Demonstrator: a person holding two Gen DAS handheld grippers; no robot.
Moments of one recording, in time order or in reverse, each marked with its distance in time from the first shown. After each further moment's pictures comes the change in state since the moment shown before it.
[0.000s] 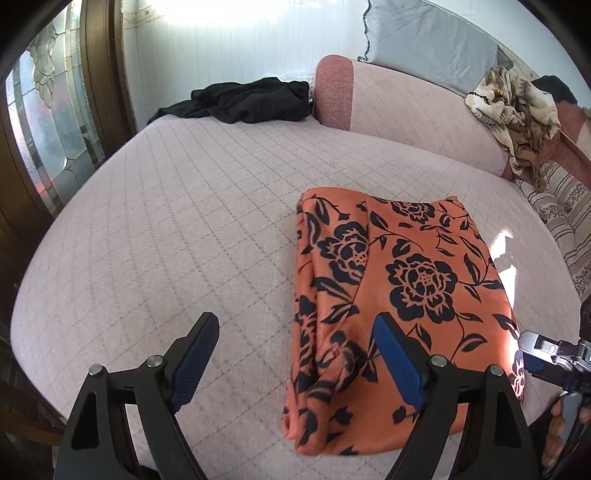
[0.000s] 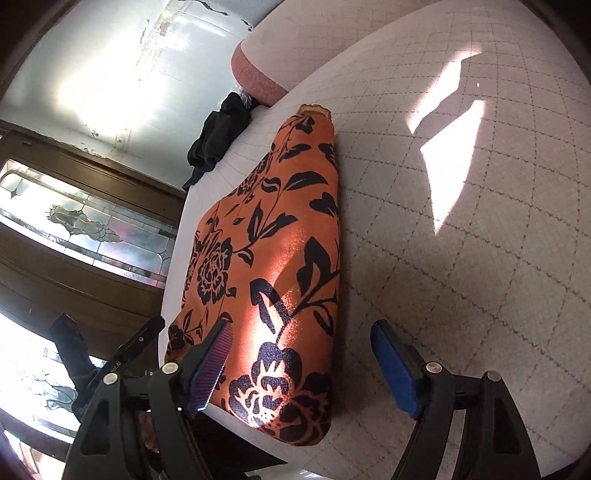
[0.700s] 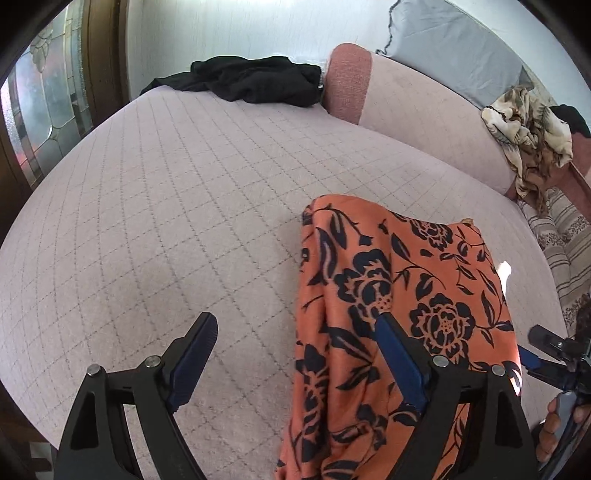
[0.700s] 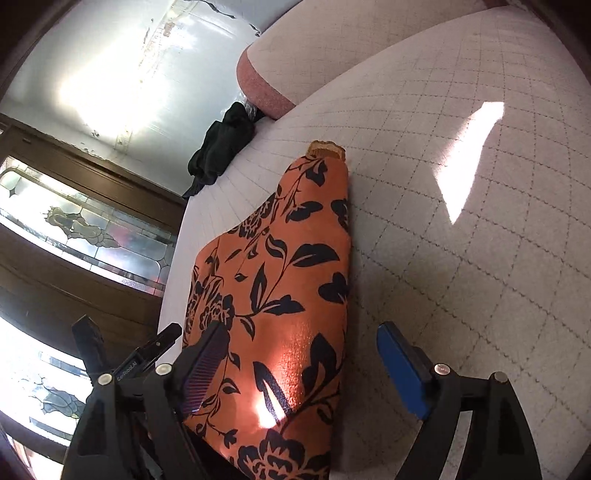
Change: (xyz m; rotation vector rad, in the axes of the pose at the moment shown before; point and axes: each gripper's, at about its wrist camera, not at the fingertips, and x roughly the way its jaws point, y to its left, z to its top) left arm 0.042 0.019 0.028 -0.093 0.060 -0.079; right arm 0.016 0.015 0.046 -0.030 -0.003 -0.009
